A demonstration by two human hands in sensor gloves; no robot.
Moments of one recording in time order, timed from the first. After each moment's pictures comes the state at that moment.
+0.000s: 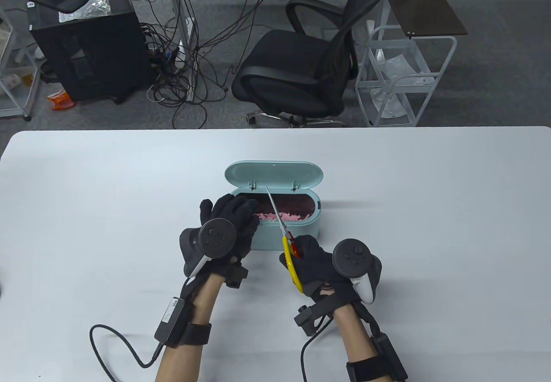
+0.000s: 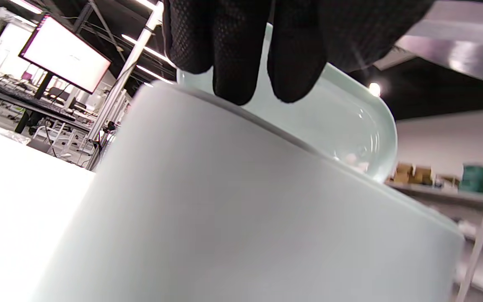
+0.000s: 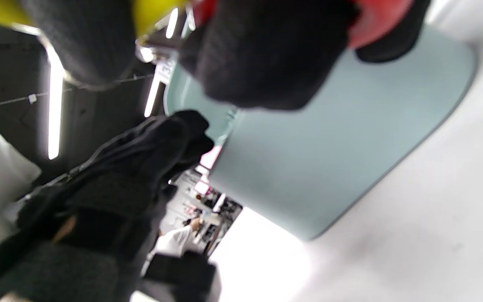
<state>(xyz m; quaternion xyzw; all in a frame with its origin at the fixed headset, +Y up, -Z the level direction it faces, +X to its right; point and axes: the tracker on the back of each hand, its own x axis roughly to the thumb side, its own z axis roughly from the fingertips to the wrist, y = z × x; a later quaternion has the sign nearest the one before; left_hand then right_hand) -0.154 -0.695 -0.340 0.14 -0.10 0.23 0.96 0.097 -0.735 -0.309 0.09 0.03 0.85 0.52</state>
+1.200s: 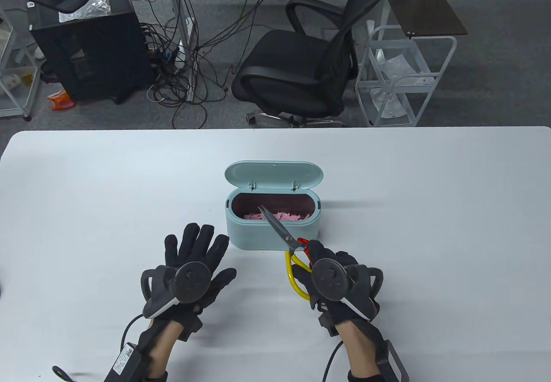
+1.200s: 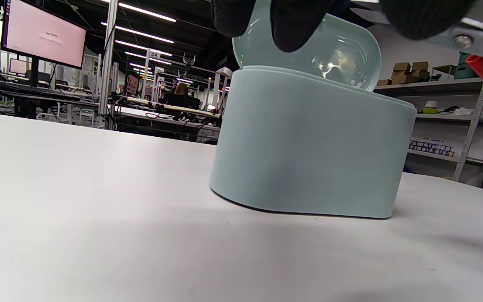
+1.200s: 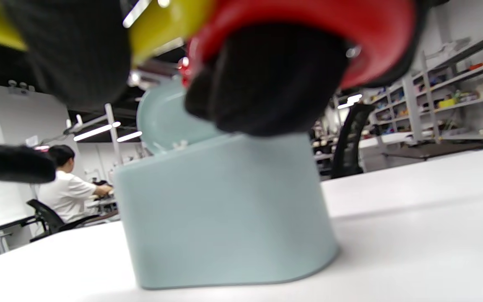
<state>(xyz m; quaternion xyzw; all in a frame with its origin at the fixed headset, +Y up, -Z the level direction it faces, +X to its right) -0.202 -0.712 -0.272 0.04 -0.13 0.12 0.98 0.099 -0.688 -0.275 0.09 -0.13 0.98 0.15</state>
